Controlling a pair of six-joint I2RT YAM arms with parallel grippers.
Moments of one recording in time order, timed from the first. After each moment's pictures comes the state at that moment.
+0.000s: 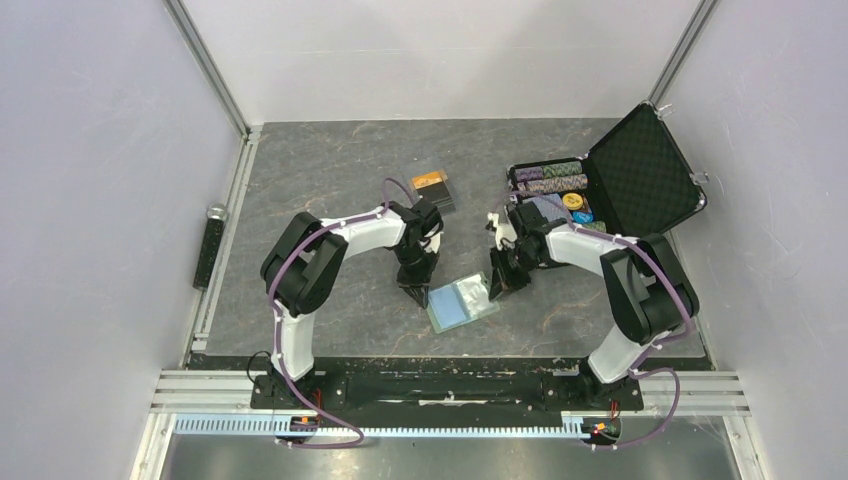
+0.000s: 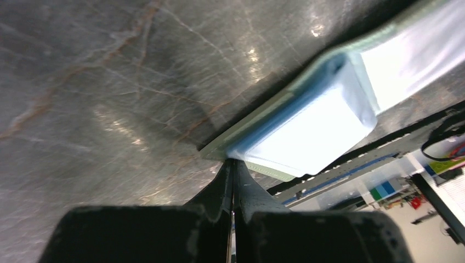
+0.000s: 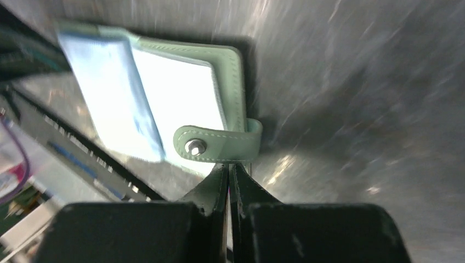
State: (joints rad) left arm -0.68 1.99 1.28 -0.83 0.38 -0.42; right arm 0.40 1.69 0.89 -0.49 -0.47 0.15
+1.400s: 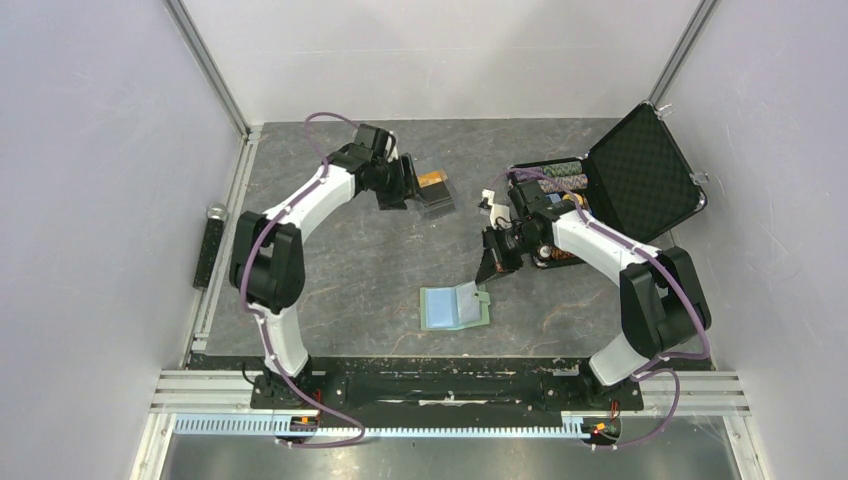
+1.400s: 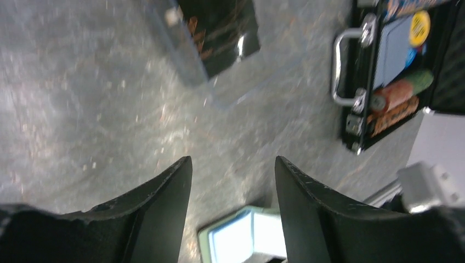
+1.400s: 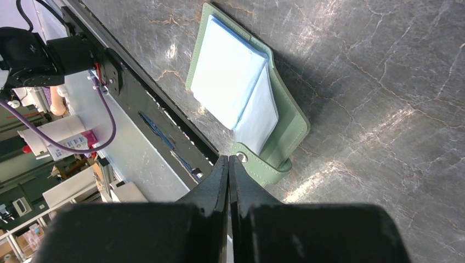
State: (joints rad) left arm -0.39 1.87 1.49 -0.56 0.31 -0.57; right arm 0.40 1.59 1.03 -0.66 -0.71 0.18
